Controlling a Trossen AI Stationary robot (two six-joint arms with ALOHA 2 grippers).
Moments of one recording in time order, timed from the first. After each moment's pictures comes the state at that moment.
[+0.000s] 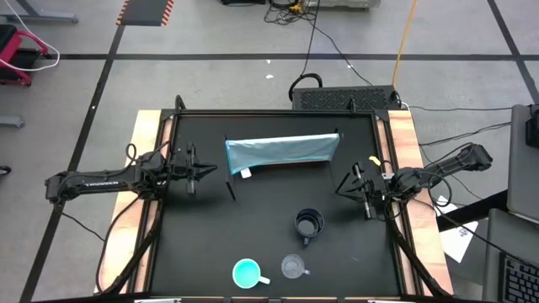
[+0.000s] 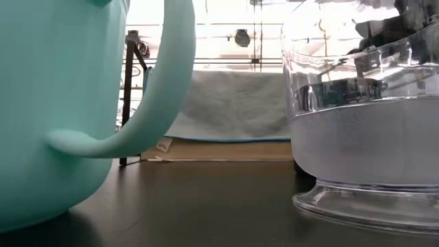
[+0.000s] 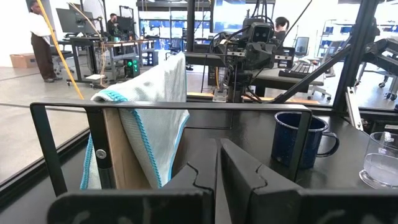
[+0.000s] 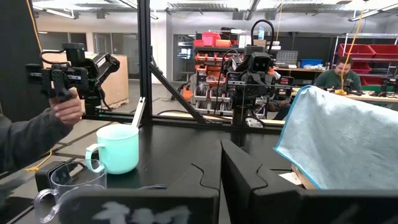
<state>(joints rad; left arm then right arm) 0.20 0.33 0.04 0.30 0.10 -0.03 0.34 0.29 0.01 0.39 0.18 -0.04</state>
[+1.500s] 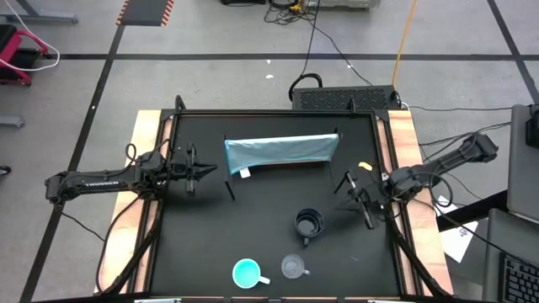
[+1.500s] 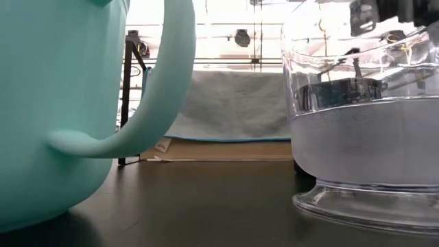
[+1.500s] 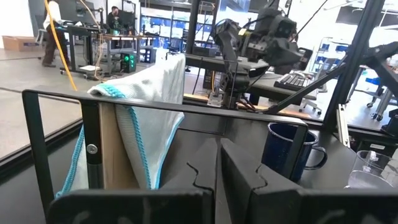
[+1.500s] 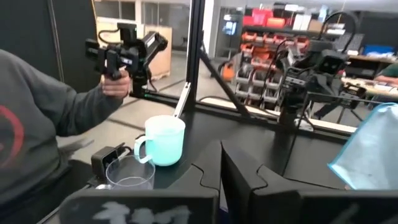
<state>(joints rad) 0.20 0.33 0.04 0.31 0.10 -0.14 0.41 0.61 0.28 0.31 0.05 -0.07</state>
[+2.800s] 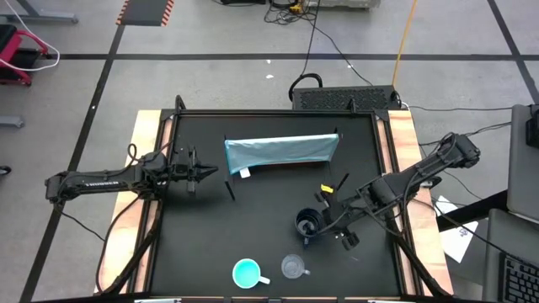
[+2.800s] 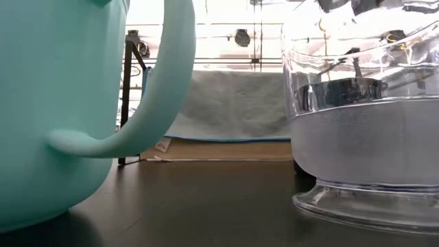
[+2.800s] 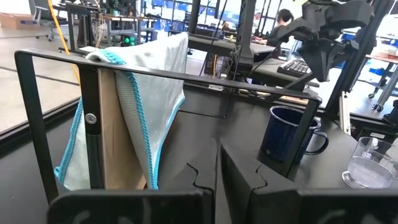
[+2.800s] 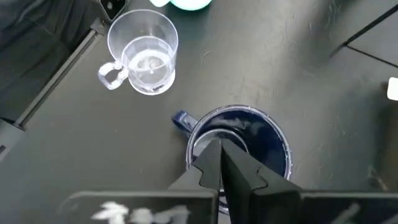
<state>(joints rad) 0.20 0.33 0.04 0.24 0.10 -0.16 0.47 1.34 1.10 -0.70 0.05 -0.06</state>
